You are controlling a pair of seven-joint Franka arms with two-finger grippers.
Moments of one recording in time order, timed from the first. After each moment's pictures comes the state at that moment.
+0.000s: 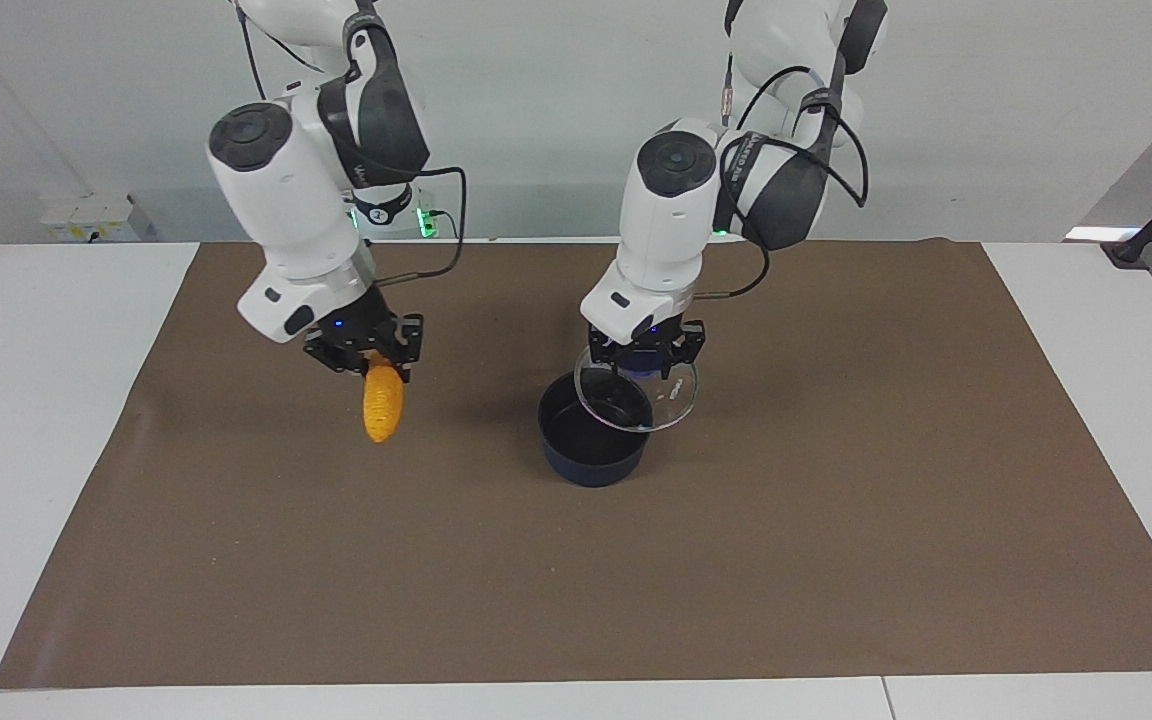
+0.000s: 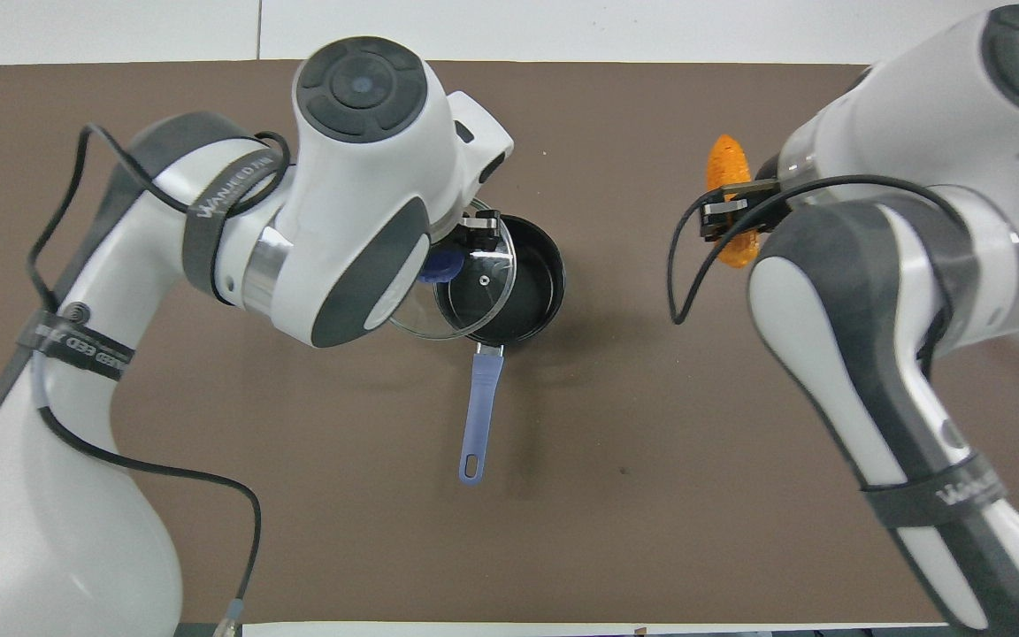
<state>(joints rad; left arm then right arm) -0.55 0.41 -0.02 -1.31 0.00 1.71 -0.50 0.34 0.21 -0.07 -1.61 0.11 1.86 0.17</state>
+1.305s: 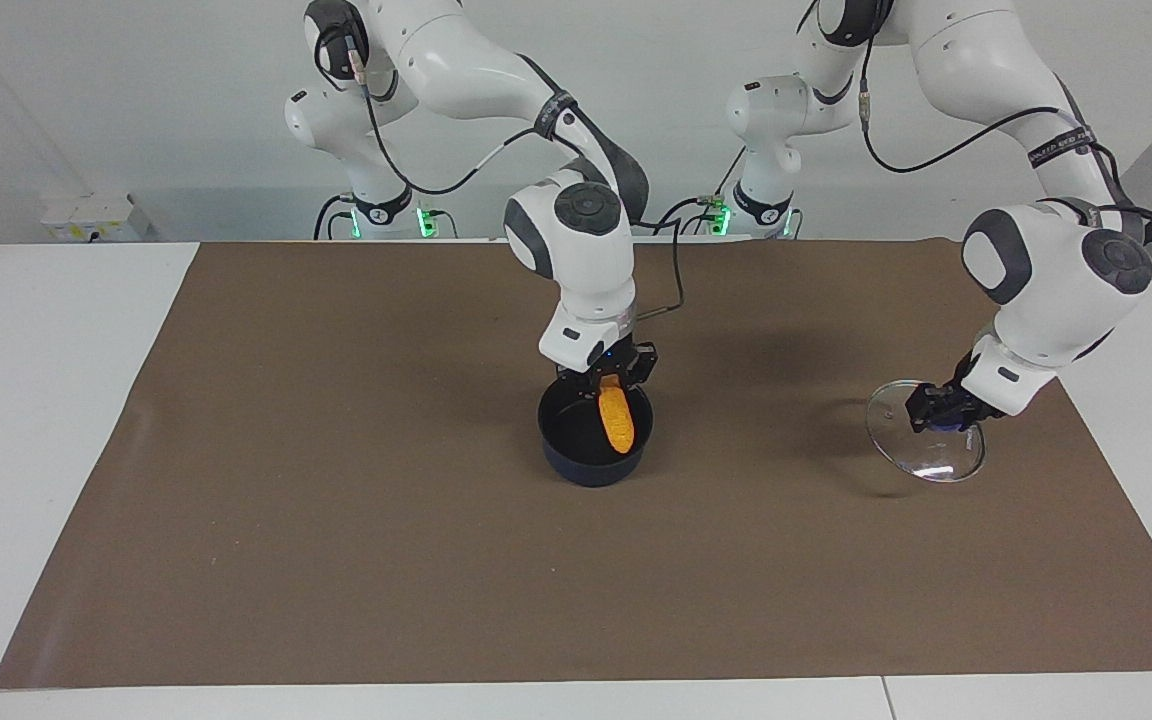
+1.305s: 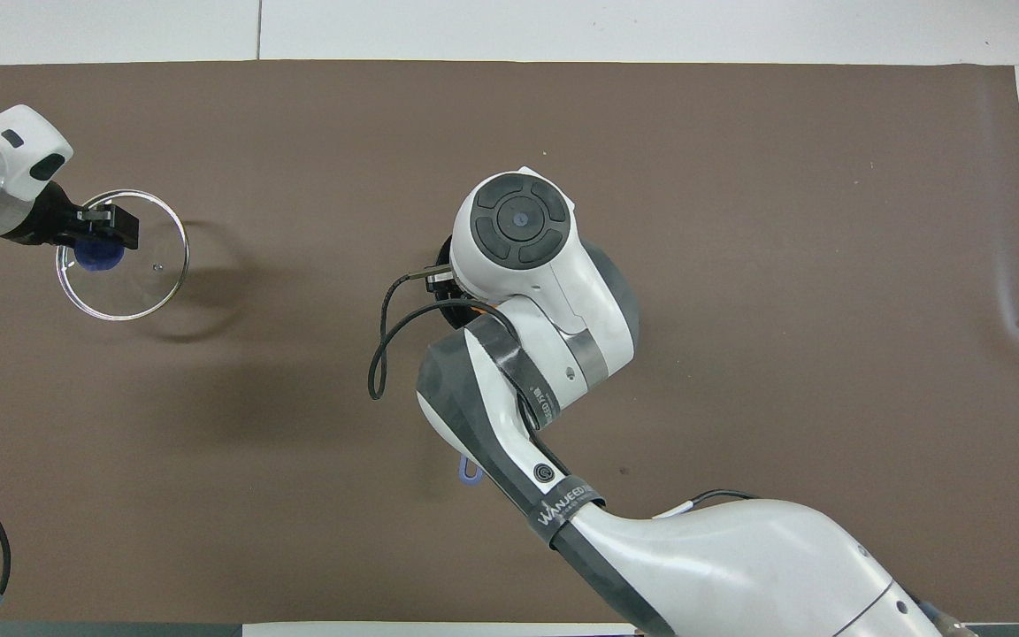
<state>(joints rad) 0.07 0.31 -0.01 -1.74 -0.01 2.02 0.11 0.66 0.51 -0.07 -1.49 0.11 2.14 0.43</state>
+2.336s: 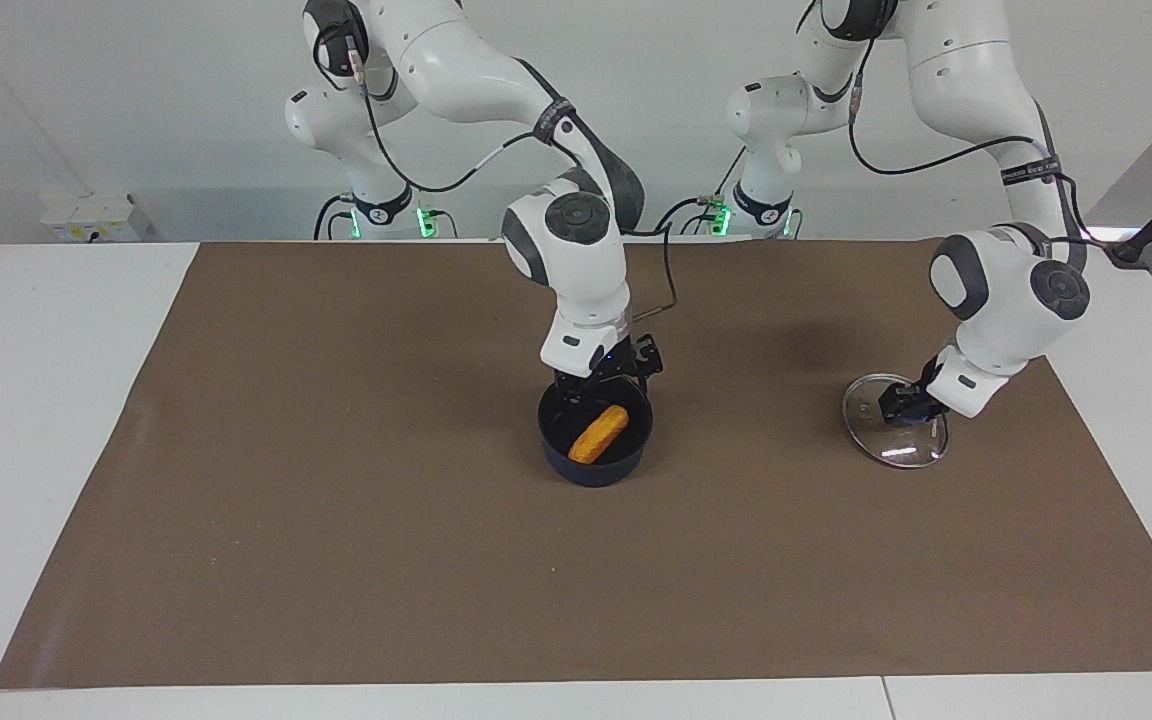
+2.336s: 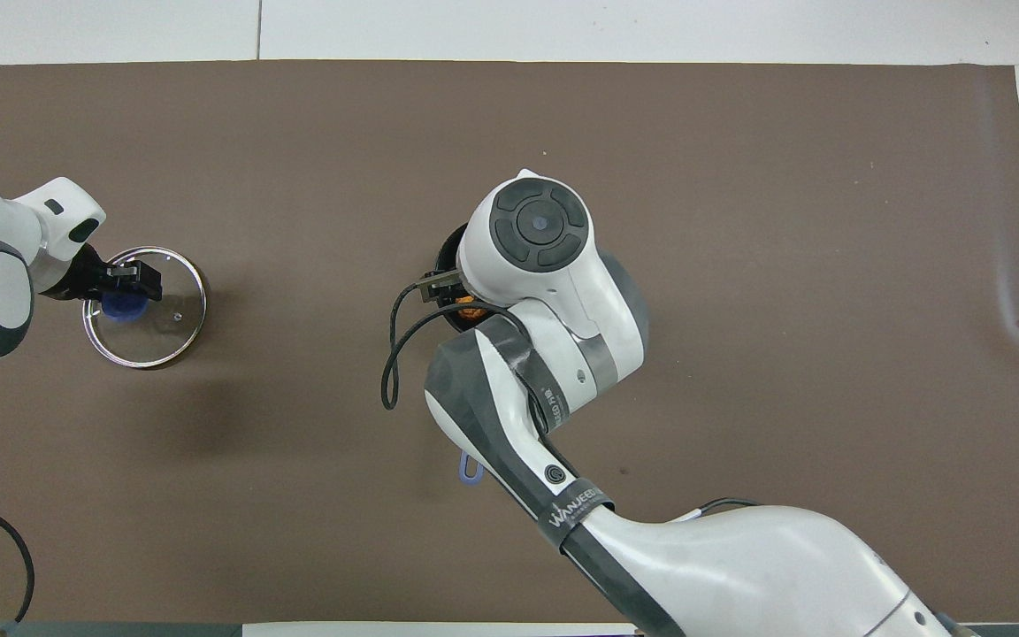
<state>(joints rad) 0.10 0.28 -0.01 -1.95 -0.01 2.16 0.11 0.66 0.46 -0.09 -1.50 0.15 2.10 0.32</state>
